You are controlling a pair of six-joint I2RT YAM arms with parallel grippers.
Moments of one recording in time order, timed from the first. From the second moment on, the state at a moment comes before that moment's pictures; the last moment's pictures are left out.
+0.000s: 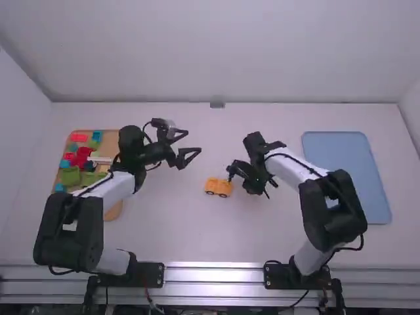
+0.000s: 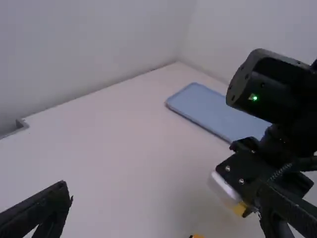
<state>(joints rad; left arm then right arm) -0.05 1.54 0.70 0.59 0.98 -0.04 0.38 1.78 1.07 -0.80 -0.11 -0.80</state>
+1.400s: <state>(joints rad) -0.05 1.54 0.69 0.70 0.93 -0.11 0.31 1.45 1.12 -0.67 -0.51 -1.01</state>
